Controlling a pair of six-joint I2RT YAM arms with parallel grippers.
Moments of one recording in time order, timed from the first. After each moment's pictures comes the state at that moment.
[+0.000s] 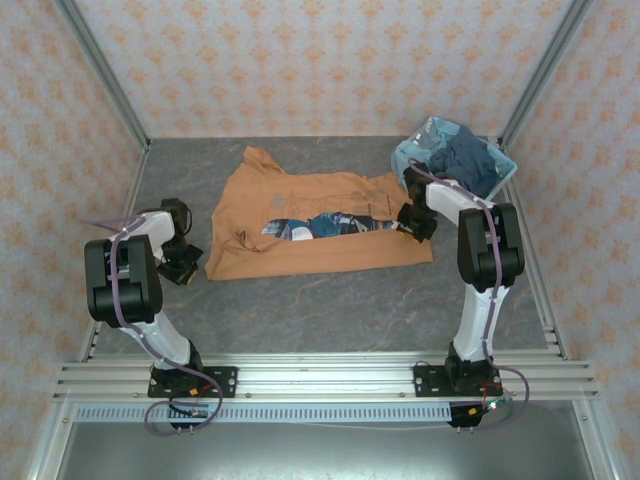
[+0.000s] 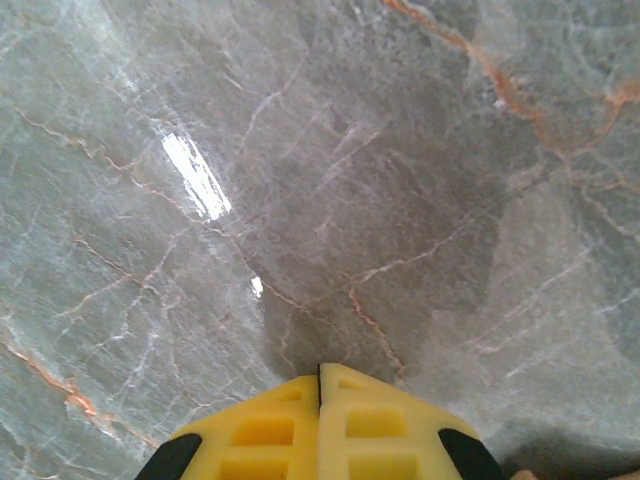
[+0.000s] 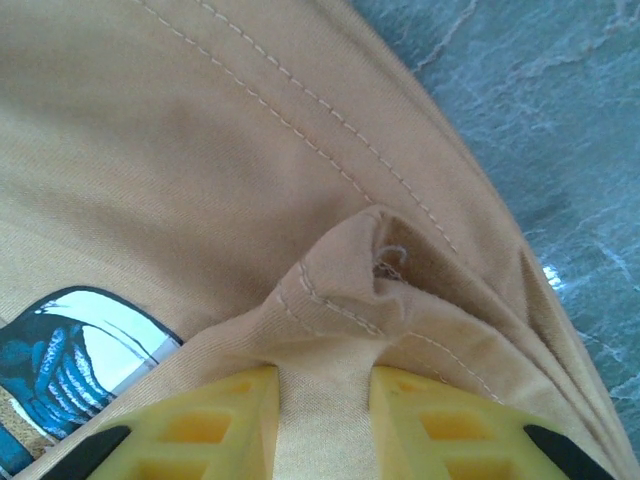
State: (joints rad) left arm 0.23 1.71 1.00 -0.93 -0.10 -0.93; right arm 0.17 2.00 1.40 -0.85 -0.01 0.72
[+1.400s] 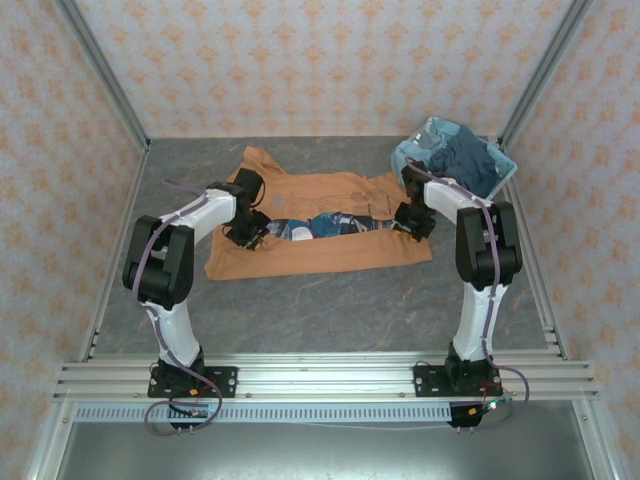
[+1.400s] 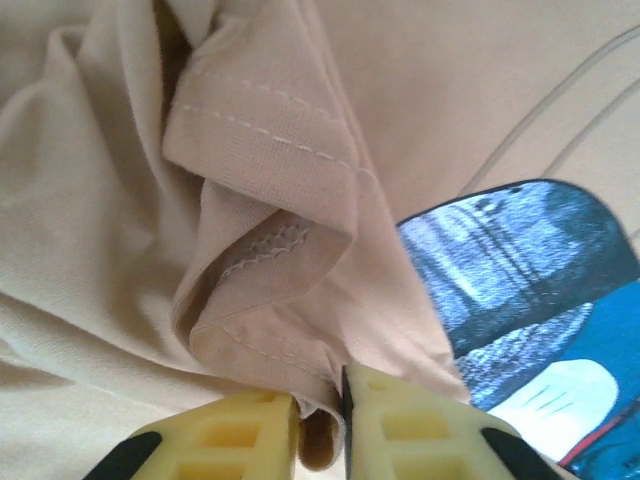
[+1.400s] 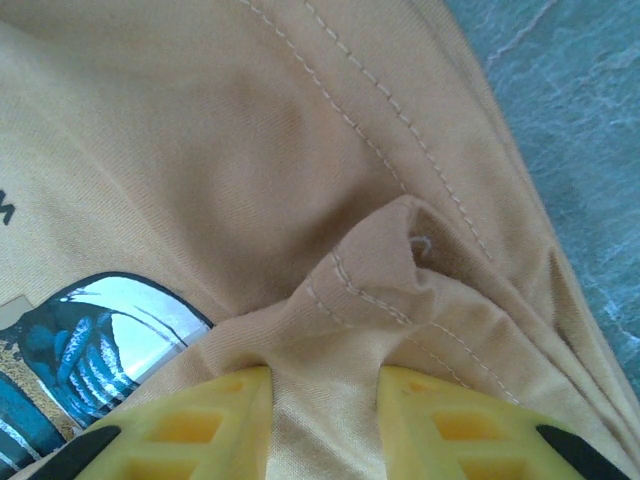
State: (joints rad) left arm -0.21 1.88 1.31 -0.81 0.10 -1.14; right arm 0.18 2.02 1.43 -0.86 -0.05 0.69
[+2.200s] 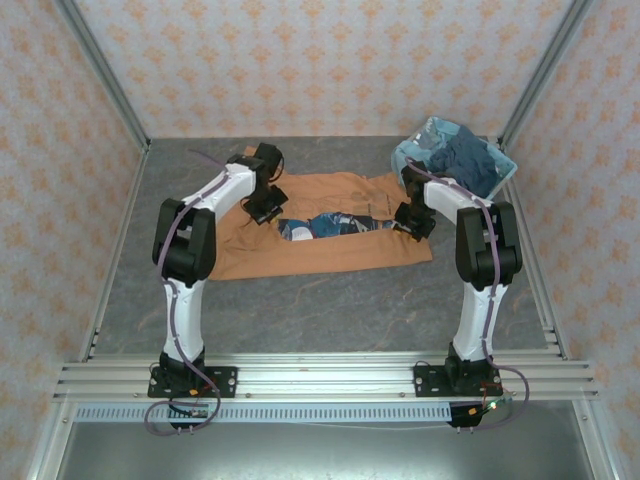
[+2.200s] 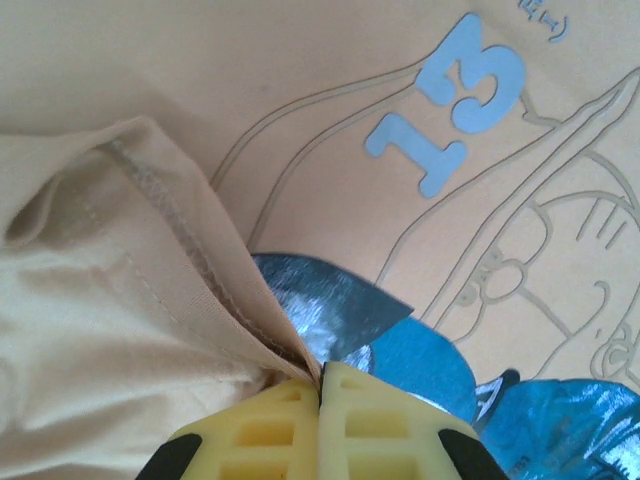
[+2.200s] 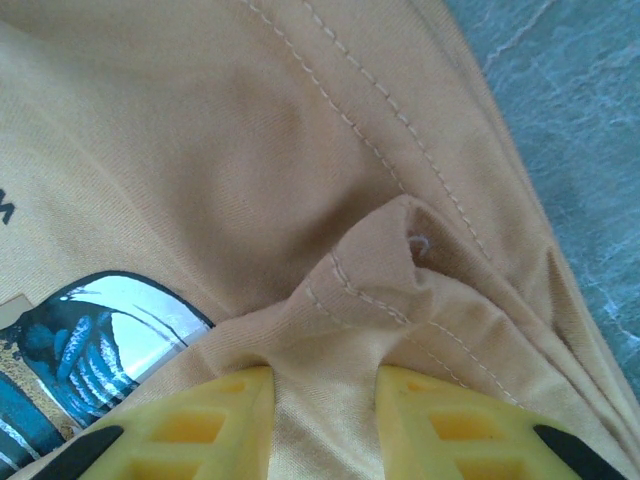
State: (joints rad) left arm -0.26 2.15 1.76 -0.98 0.08 -0.99; right arm 0.18 2.02 1.43 -0.86 -0.05 0.69
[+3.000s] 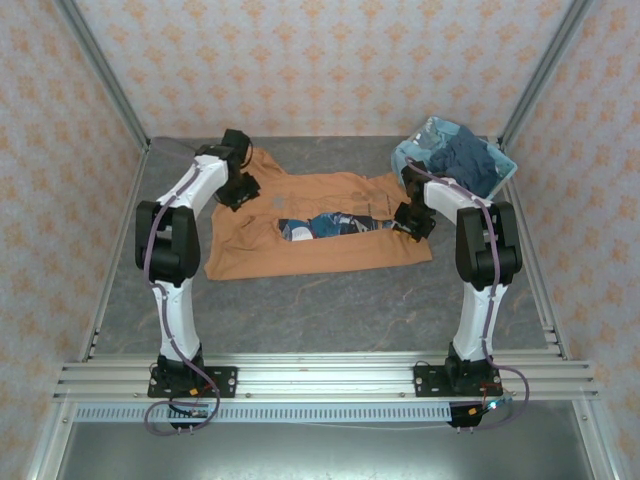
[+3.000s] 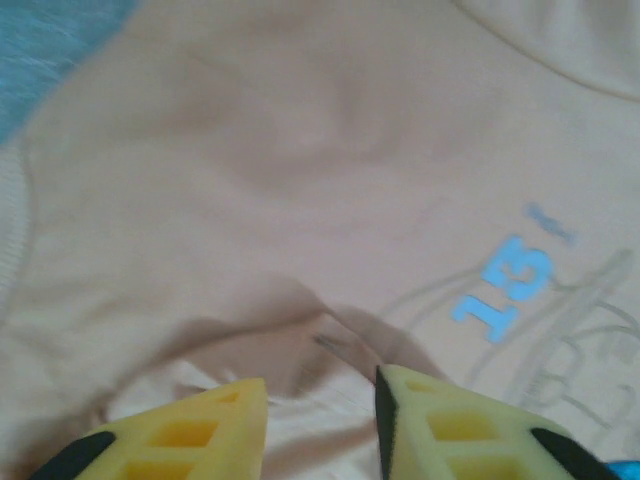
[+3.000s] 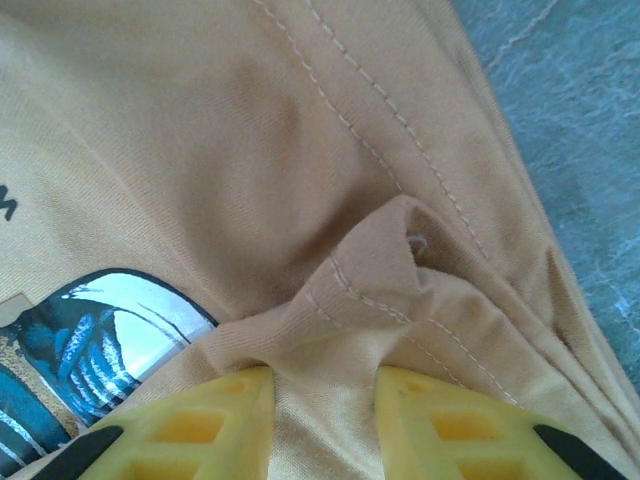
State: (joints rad) left arm -0.10 2.09 1.76 -0.98 0.00 -0.76; right arm 0.18 2.02 1.43 -0.86 -0.06 0.69
